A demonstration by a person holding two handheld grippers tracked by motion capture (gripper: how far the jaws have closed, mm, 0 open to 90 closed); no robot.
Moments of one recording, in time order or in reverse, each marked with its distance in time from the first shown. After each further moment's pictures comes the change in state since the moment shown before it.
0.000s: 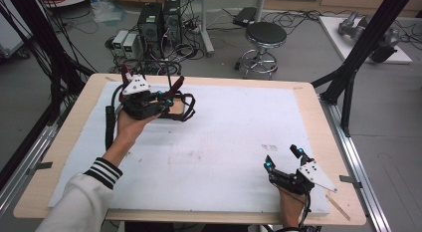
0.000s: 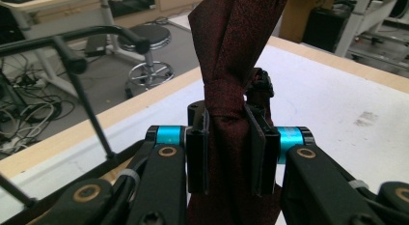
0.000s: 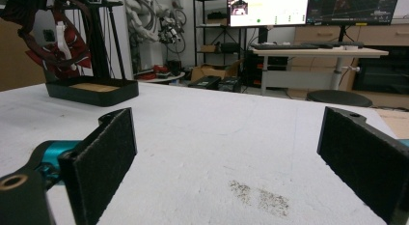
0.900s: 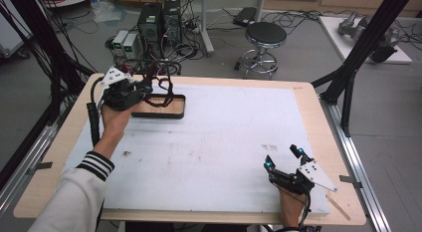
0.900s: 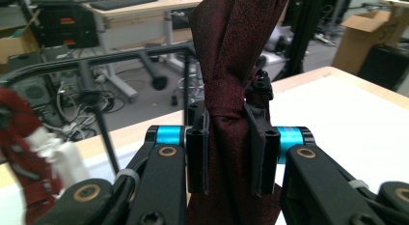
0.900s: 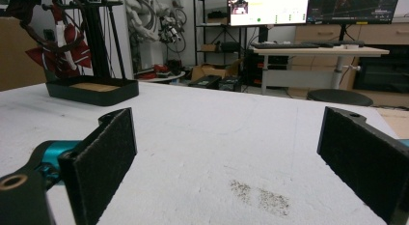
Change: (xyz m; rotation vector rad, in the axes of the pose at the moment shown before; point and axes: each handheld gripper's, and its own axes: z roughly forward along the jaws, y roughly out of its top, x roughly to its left) left arm 0.047 -0.004 -0.021 -0.076 0.210 -0.112; right arm 0.000 0.000 0.000 0.004 0.001 0.004
